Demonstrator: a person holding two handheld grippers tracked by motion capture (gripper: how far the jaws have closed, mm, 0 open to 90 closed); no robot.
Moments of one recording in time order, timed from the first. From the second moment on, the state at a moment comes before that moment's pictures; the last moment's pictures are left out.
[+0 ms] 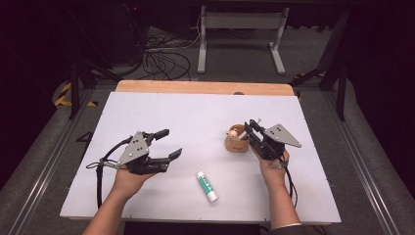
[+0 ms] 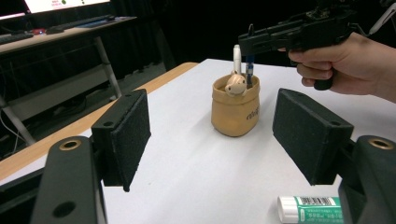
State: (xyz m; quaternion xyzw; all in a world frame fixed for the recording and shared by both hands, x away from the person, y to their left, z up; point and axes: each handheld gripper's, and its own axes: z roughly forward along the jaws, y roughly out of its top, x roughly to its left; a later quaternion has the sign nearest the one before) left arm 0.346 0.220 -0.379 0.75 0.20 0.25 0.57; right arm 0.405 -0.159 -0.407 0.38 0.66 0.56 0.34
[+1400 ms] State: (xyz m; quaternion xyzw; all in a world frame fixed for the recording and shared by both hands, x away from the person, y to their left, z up) left arm 0.351 0.220 -0.383 0.76 0.19 0.23 0.58; right arm 0.321 -0.152 -0.403 0.35 0.69 0.55 0.32
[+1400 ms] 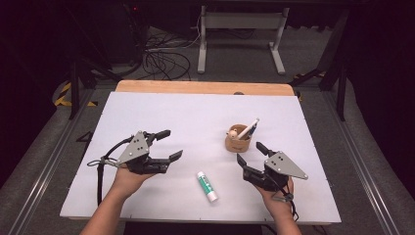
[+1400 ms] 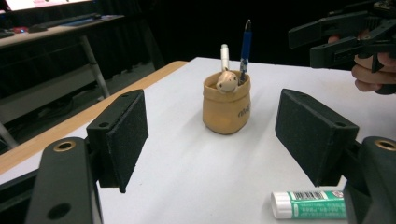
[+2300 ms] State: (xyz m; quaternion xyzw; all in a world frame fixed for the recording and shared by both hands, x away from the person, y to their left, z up) left arm 0.353 0.216 -0.388 0.78 0.17 0.22 0.57; right arm 0.295 -0.113 -0.428 0.40 0.73 0.50 0.25
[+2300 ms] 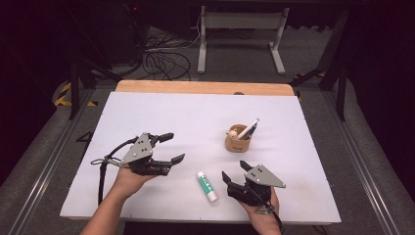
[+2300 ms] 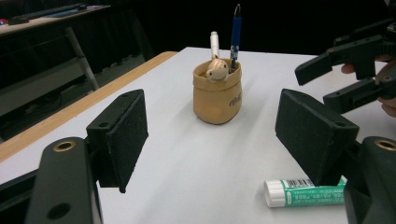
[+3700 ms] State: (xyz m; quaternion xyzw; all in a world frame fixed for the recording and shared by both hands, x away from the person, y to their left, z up) left arm 0.351 0.216 -0.387 0.77 0.17 0.22 0.57; right arm 0.257 -0.052 -0.466 0.41 0.75 0.45 0.25
